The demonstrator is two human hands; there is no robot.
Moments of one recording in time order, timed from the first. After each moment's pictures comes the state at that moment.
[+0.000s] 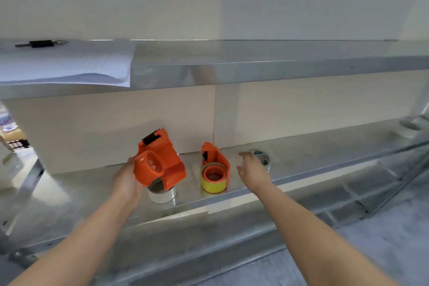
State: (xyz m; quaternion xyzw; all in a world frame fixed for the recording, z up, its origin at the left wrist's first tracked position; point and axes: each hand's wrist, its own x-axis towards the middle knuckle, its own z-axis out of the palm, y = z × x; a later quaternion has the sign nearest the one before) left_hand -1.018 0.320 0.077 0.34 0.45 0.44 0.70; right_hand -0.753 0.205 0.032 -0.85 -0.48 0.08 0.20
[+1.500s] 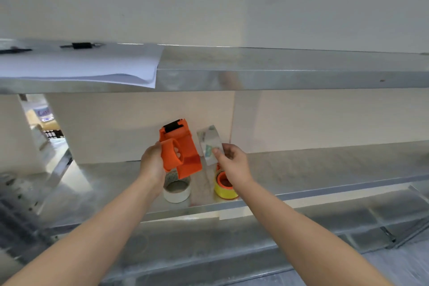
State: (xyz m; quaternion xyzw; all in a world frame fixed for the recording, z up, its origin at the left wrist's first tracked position) left_hand -0.995 0.326 0.101 0.39 0.47 0.47 0.63; right_hand -0.841 0.245 0.079 -0.62 -0.38 0.28 0.62
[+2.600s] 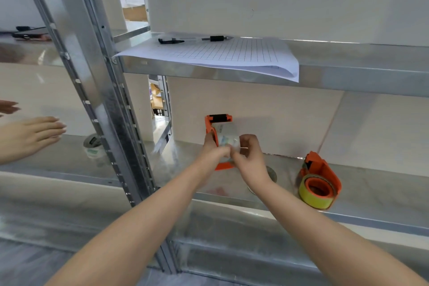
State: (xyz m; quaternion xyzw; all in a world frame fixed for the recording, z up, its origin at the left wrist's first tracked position) left_hand -1.120 0.331 0.105 0.56 0.44 0.40 0.58; right_hand -1.012 0.302 0.087 -0.57 -0.51 0.30 0.57
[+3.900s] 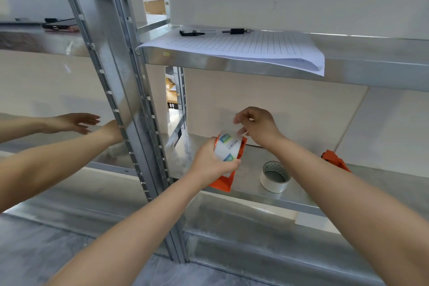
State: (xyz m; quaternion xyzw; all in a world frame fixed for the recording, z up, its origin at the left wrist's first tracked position) left_hand -1.160 0.304 0.101 0.64 0.52 0.38 0.41; right_hand -1.011 0.352 0.139 -0.59 -0.61 0.29 0.44
